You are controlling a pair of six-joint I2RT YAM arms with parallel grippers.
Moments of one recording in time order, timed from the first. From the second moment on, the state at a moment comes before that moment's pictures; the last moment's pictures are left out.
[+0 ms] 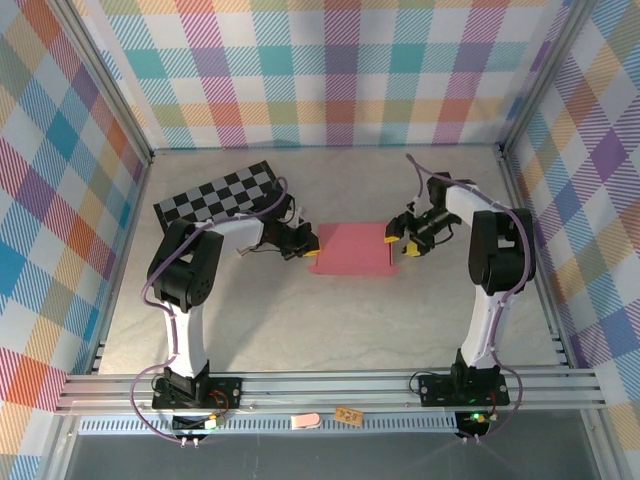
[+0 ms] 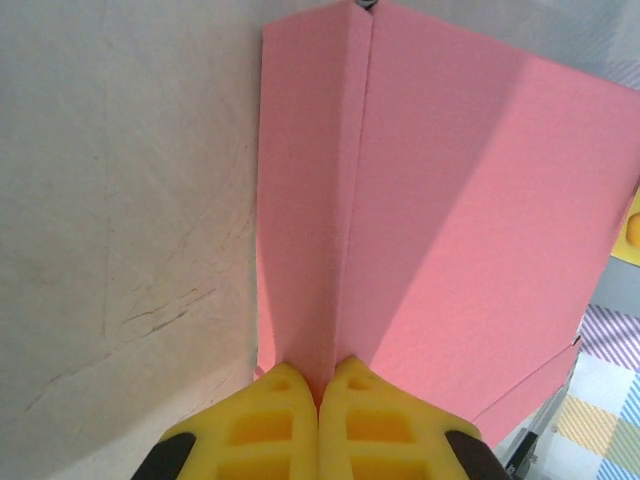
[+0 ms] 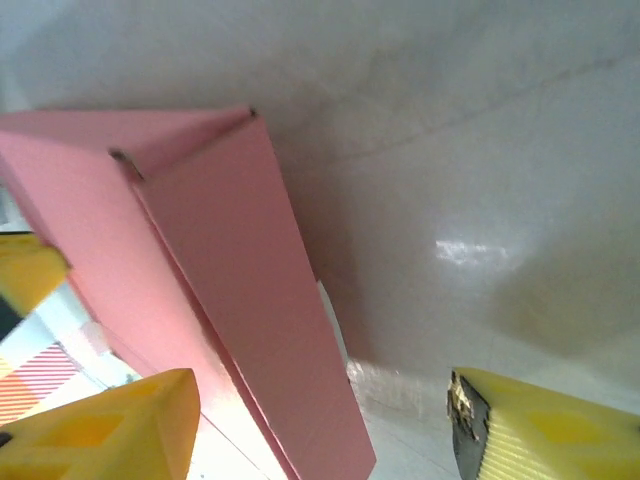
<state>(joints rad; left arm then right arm) -0.40 2.00 1.22 -0.27 0.63 -0.65 0.07 2.03 1.43 -0.94 -0.67 0.25</state>
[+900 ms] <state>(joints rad) -0.37 1.82 1.08 -0.13 0.63 -0.77 0.13 1.93 1.19 -0.57 -1.02 0.53</state>
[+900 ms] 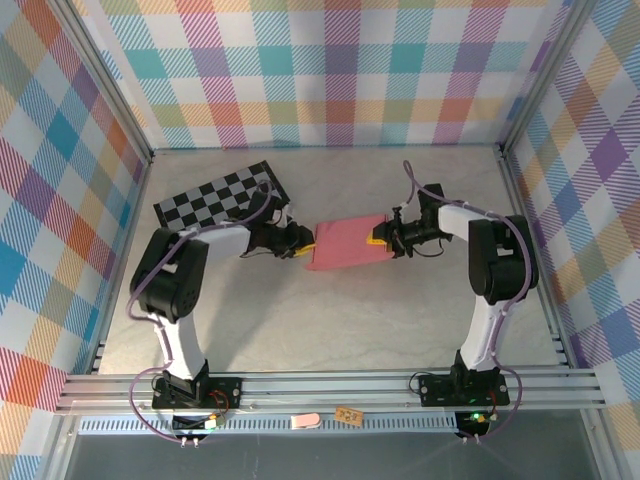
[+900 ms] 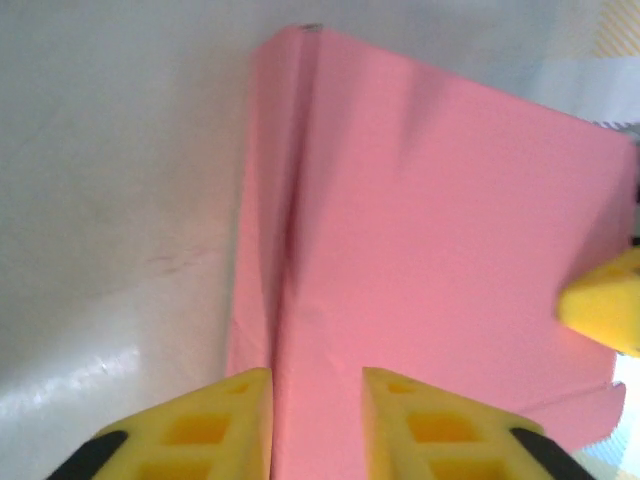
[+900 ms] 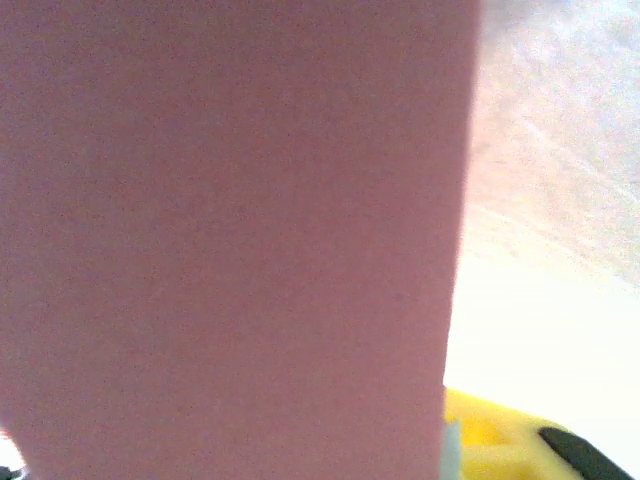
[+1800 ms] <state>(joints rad) -0.76 1.41 1.17 -0.54 0.24 0.50 0.11 1.89 1.21 -1.00 -1.22 0.97</state>
